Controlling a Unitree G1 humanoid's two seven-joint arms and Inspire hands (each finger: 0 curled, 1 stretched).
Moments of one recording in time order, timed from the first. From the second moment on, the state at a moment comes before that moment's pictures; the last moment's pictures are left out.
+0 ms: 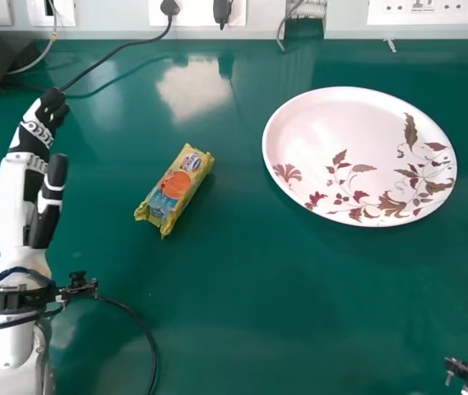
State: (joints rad) left arm -0.03 0.16 0.33 0.01 0.15 -0.74 -0.10; right arm 0.37 0.08 -0.27 -0.34 0.83 -0.50 0.34
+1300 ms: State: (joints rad) left arm 0.08 0.25 0.19 -0.28 0.50 -0.39 0.04; right arm 0.38 0.08 -0.28 -0.37 0.85 -0.49 0.33
